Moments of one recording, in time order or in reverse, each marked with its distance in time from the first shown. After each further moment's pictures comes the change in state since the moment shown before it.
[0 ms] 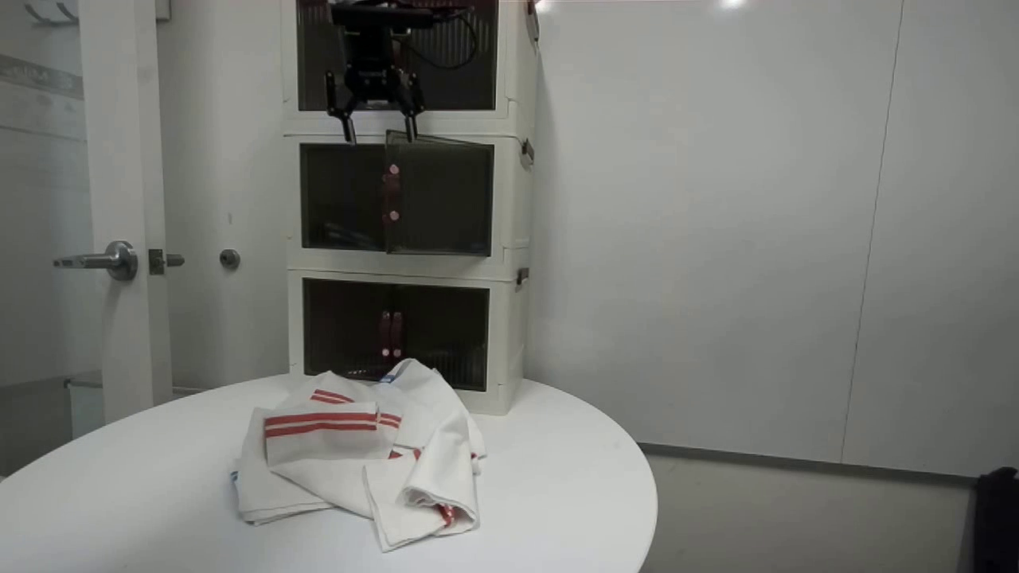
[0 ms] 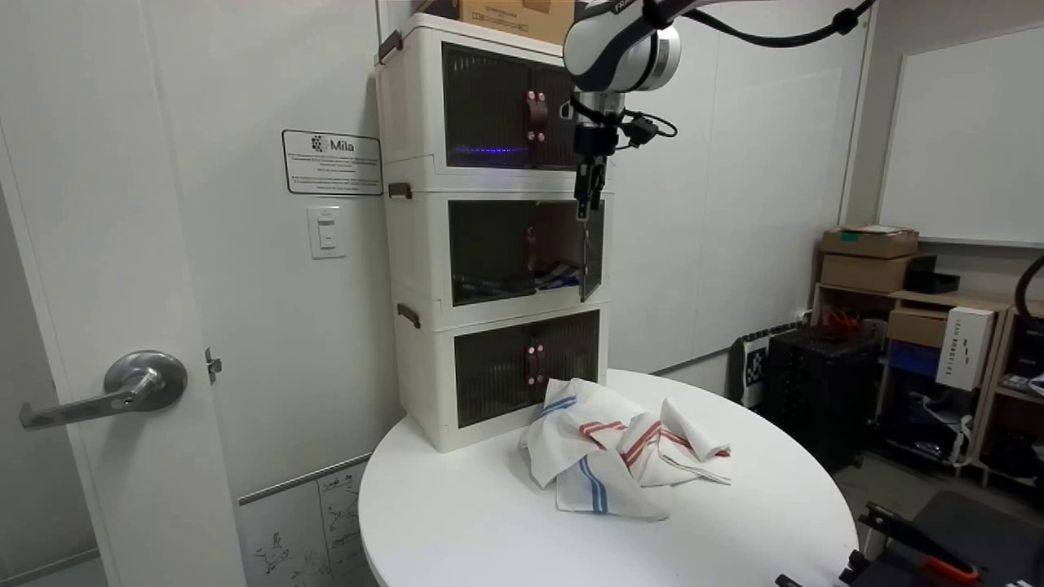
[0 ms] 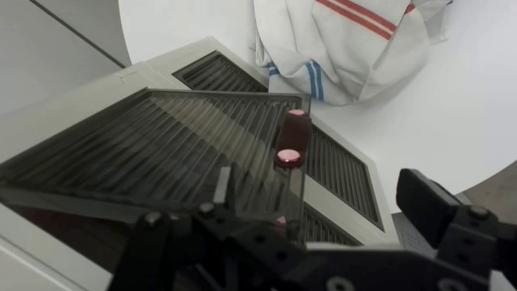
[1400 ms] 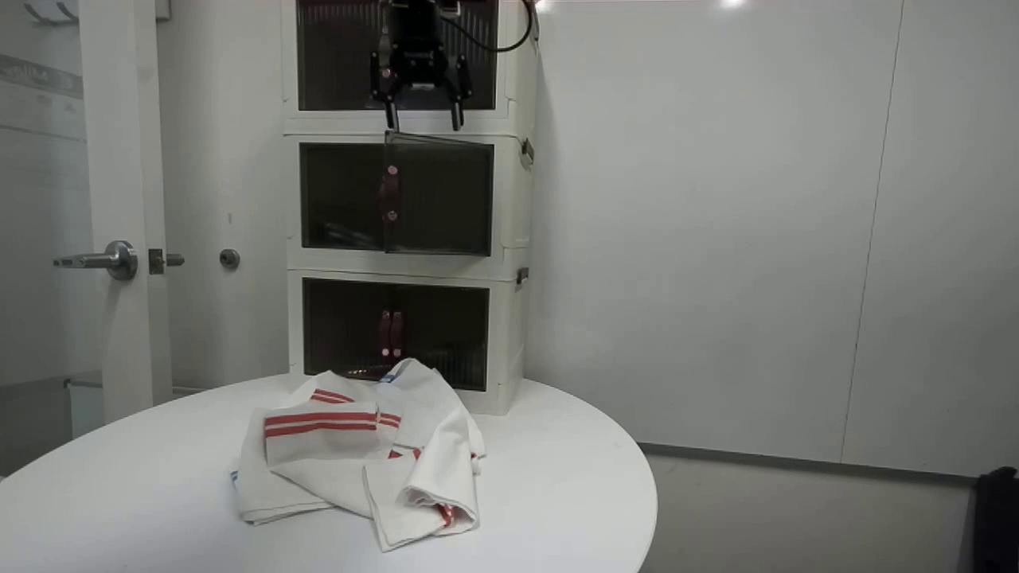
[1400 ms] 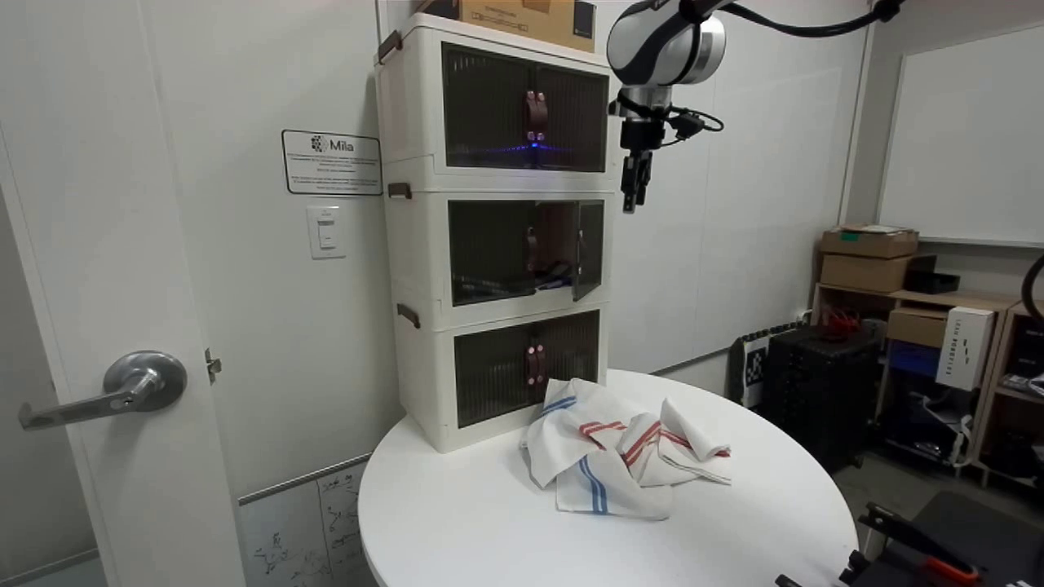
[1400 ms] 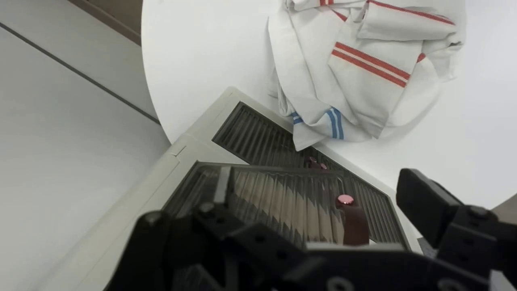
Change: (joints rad) arm -0.082 -0.051 -0.064 -0.033 0.038 -0.049 -0.079
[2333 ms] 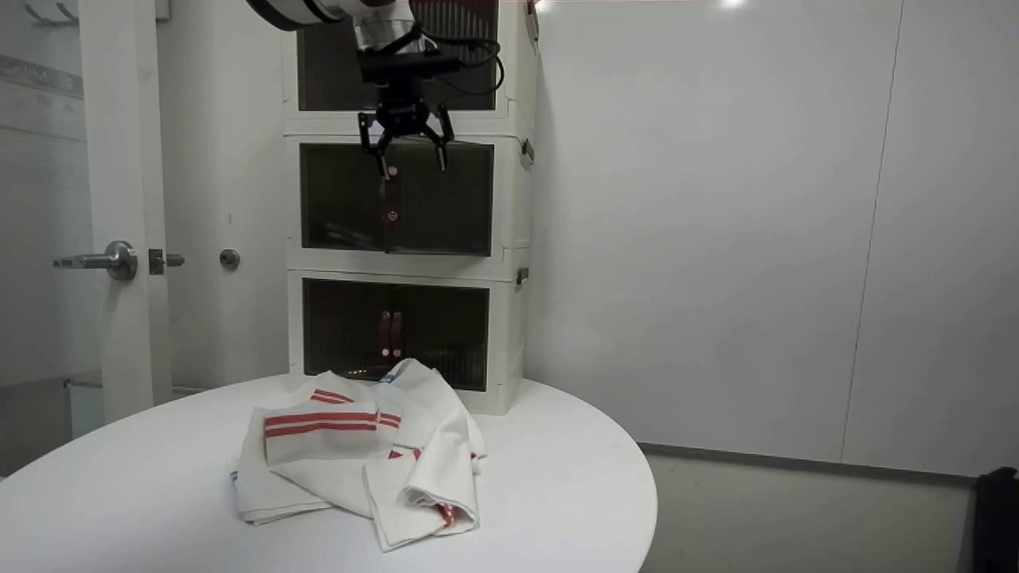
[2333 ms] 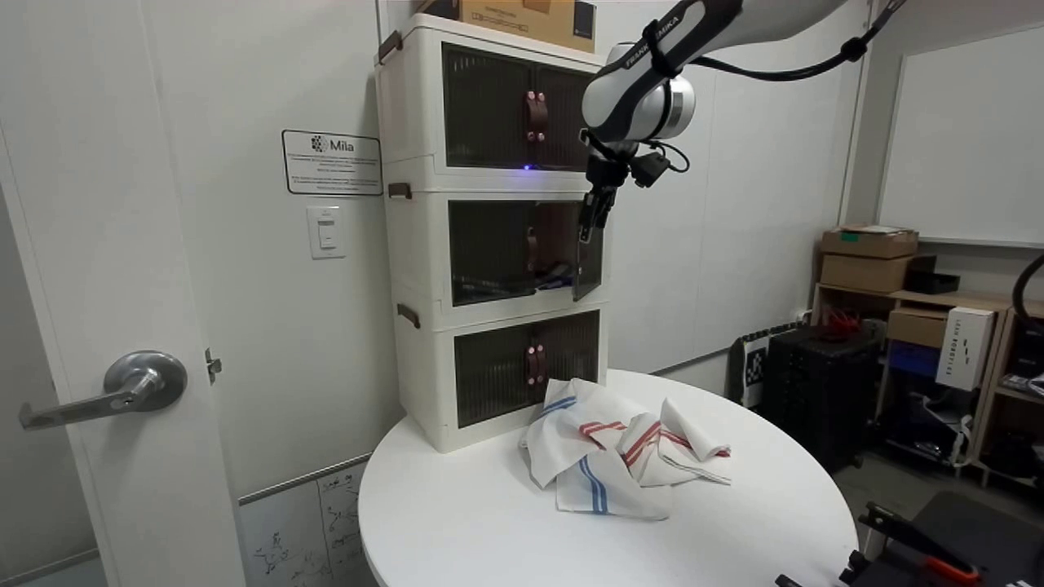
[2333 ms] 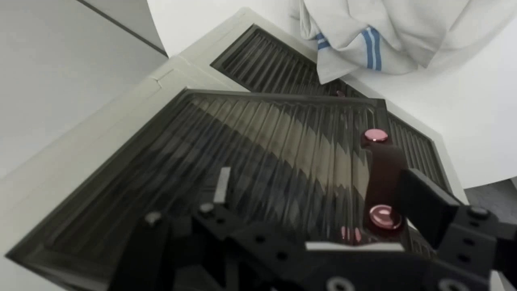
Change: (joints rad) arm 0.050 0.081 0.024 -0.101 0.000 0.383 0.104
